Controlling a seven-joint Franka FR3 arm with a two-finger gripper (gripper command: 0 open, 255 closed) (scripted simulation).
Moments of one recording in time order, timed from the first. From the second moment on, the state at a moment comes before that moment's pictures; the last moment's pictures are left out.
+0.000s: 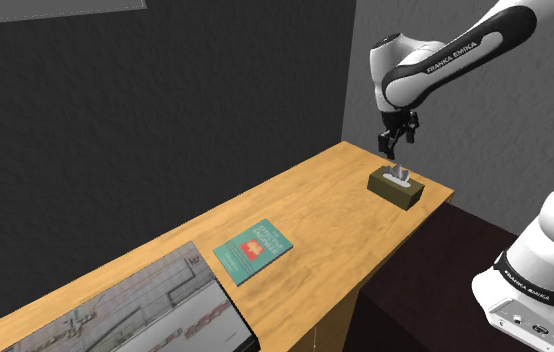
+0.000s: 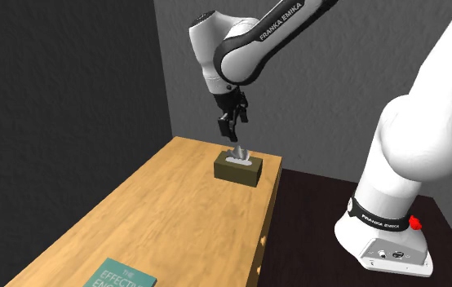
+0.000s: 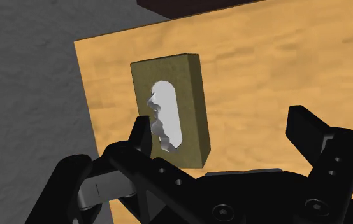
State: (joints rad) arm -0.16 -0.19 0.02 -2.45 -0.32 2.05 0.17
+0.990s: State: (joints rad) arm -0.23 0.29 -0.05 -2.27 -0.59 2.16 0.42
